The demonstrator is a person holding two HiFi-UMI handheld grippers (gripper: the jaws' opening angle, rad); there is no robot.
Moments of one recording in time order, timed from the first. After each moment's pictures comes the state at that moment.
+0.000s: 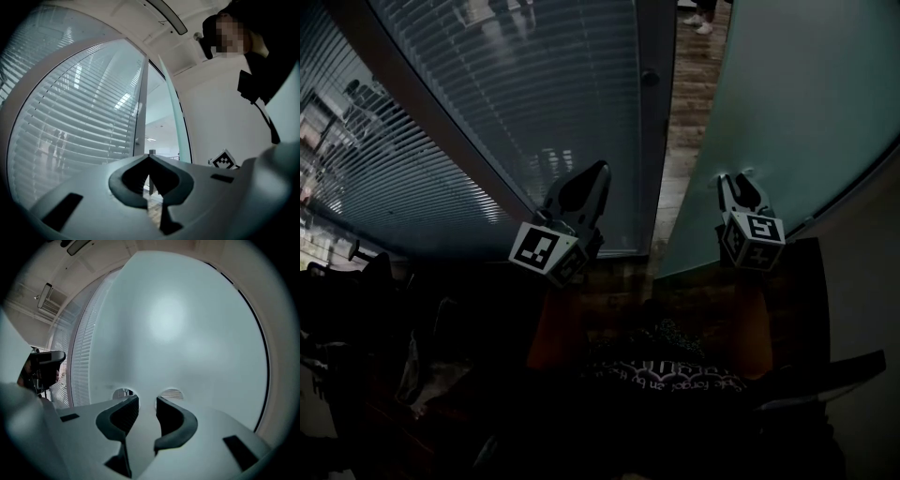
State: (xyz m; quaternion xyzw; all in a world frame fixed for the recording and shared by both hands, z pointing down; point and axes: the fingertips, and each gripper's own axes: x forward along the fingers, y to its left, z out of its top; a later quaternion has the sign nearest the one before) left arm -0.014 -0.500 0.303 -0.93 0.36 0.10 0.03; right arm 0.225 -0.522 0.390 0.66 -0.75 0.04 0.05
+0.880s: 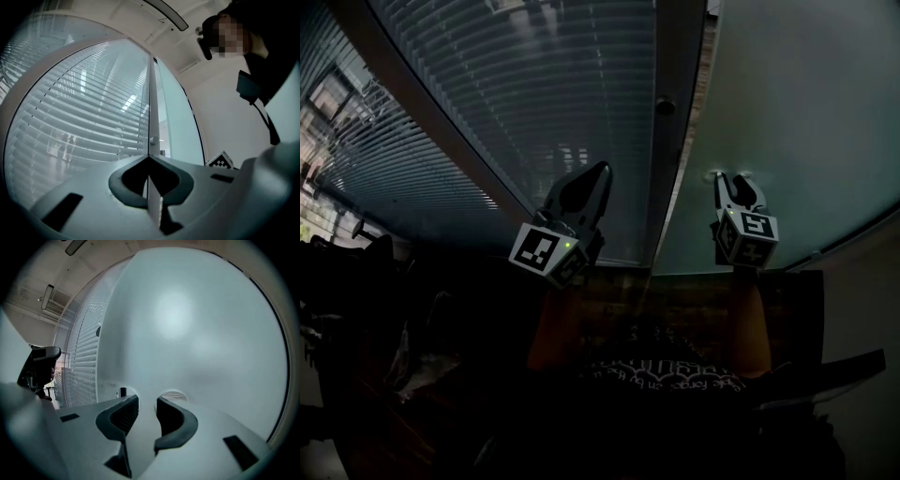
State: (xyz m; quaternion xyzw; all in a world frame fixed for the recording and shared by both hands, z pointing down) left arm -0.008 -0.548 0.306 -0.91 0.41 0.10 0.04; right arm 0.223 -0.606 0.401 0.63 -0.77 0.04 0.07
